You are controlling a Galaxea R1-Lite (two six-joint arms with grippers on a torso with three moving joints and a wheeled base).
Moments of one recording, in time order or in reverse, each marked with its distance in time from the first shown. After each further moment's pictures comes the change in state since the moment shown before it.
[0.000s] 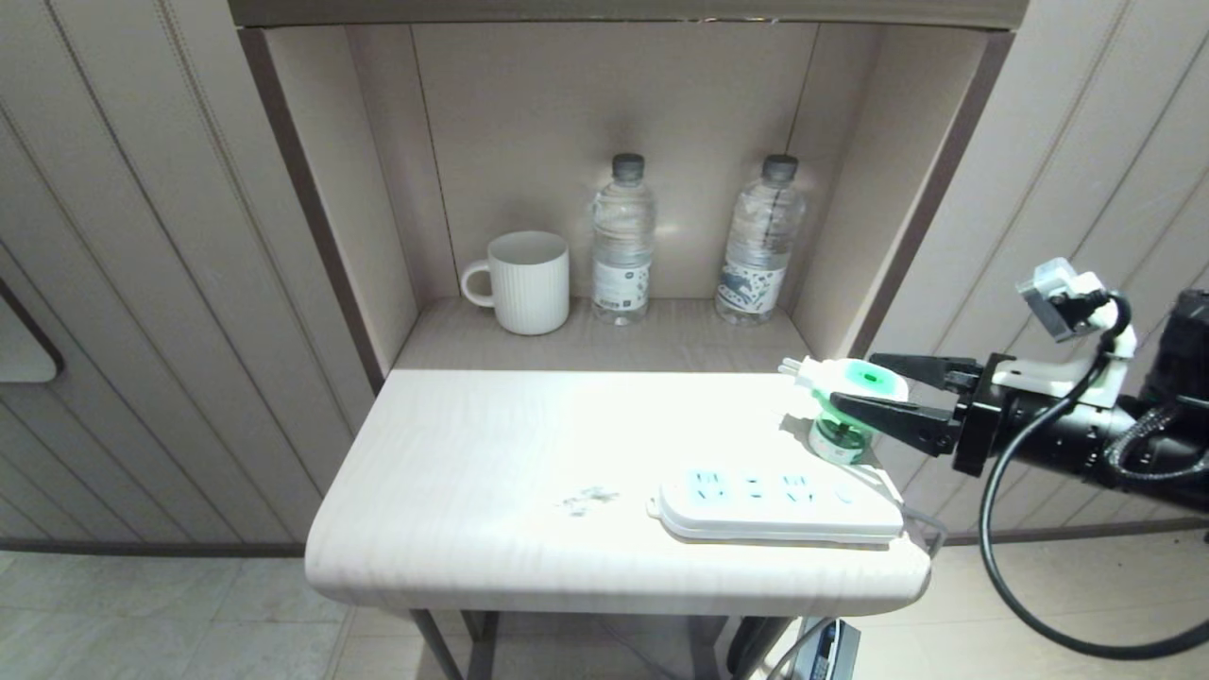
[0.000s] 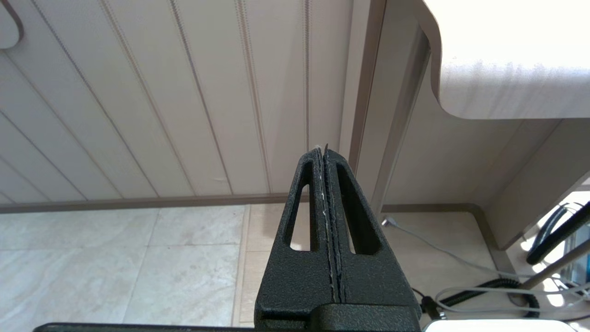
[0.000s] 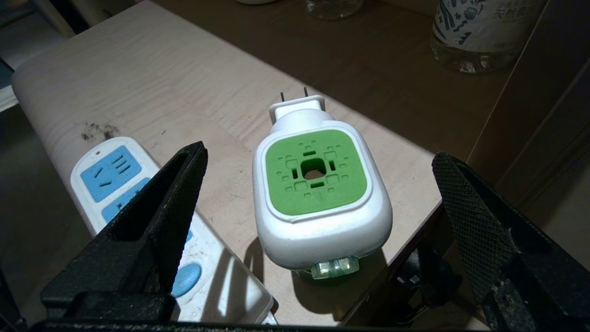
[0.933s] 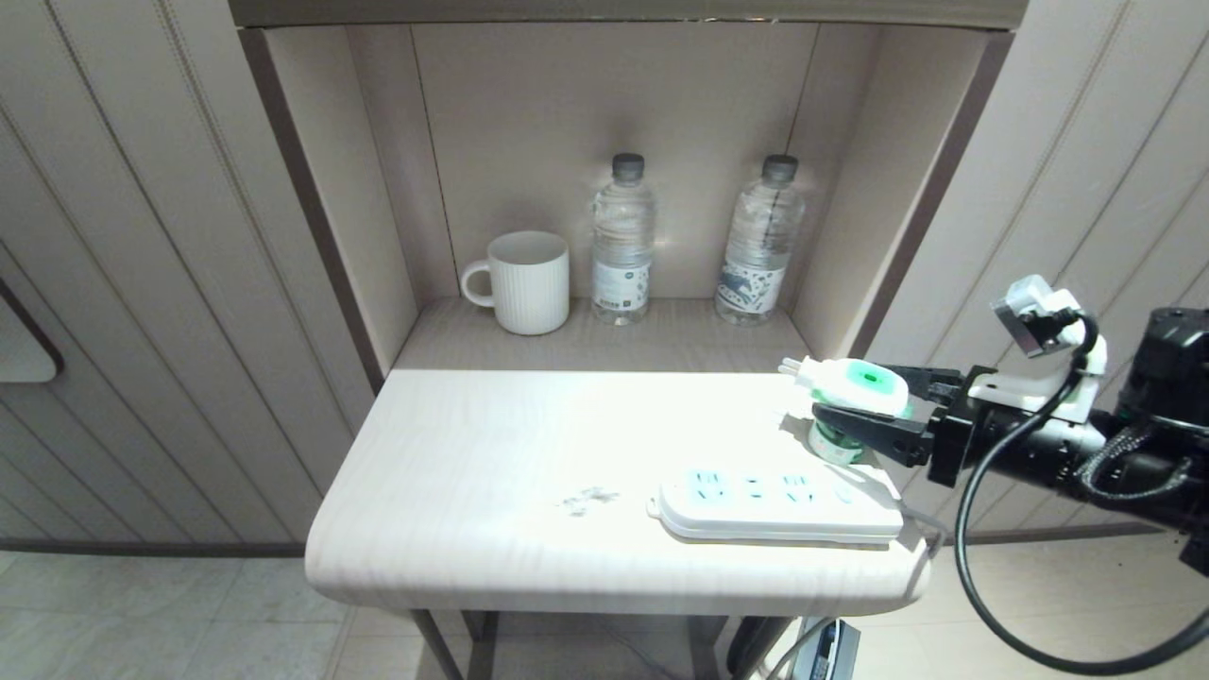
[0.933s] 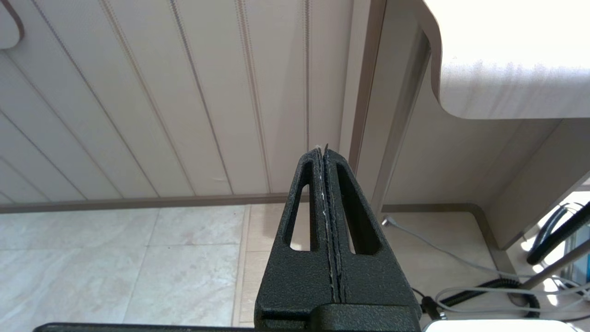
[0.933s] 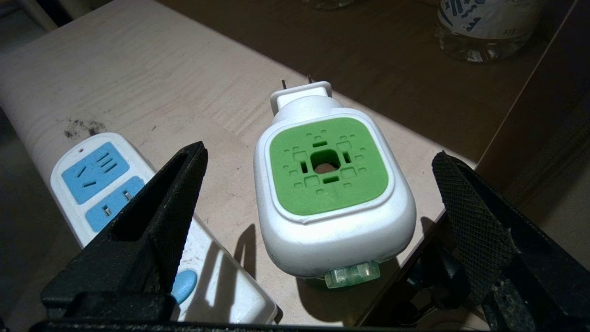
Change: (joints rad) left arm 0.000 0.000 0.000 0.000 0.000 0.000; right arm 0.051 0.030 0.046 -0.080 -0.071 0.007
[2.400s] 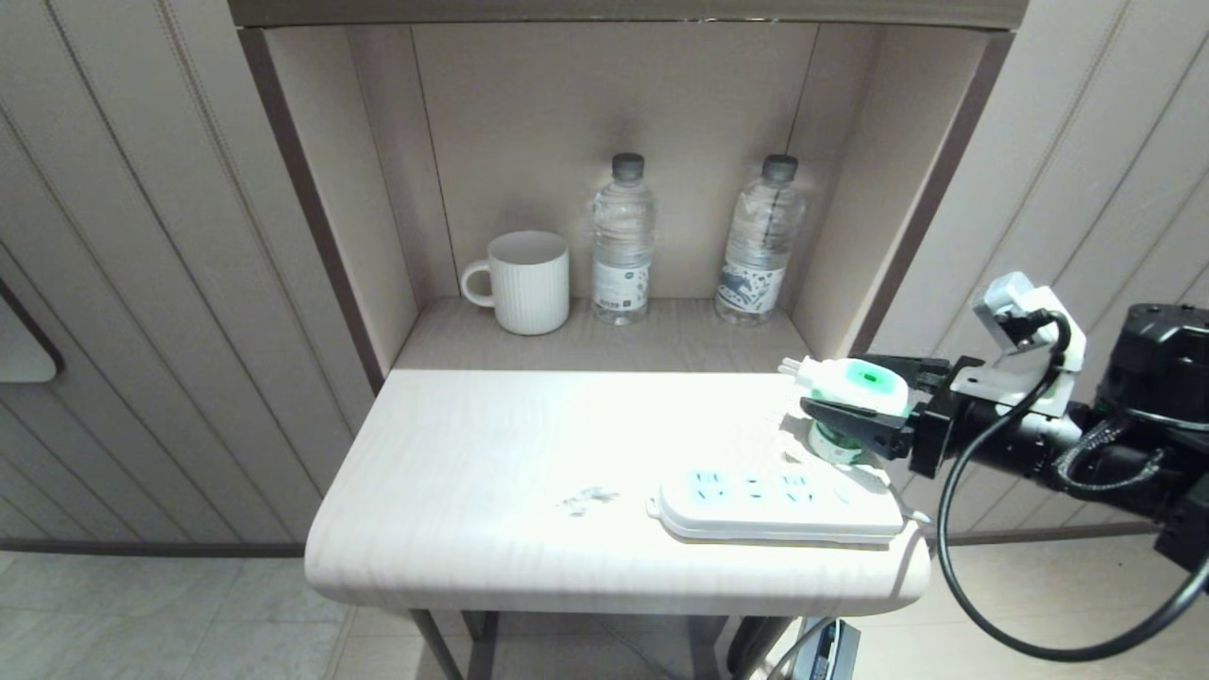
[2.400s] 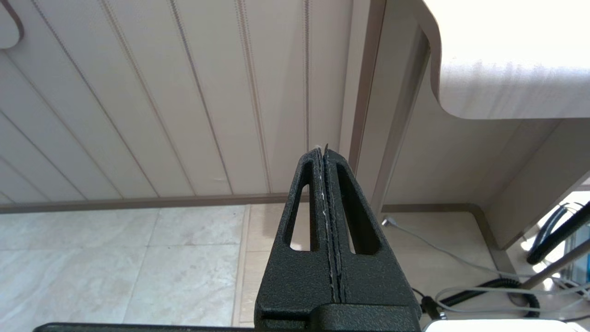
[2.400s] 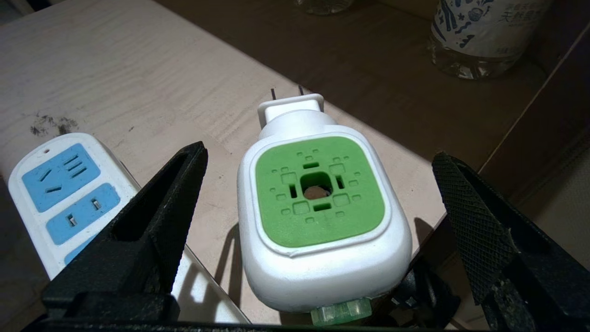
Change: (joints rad) left arm 0.000 0.000 0.000 0.000 0.000 0.000; right arm 0.019 0.039 -0.017 -0.037 -0.035 -0.059
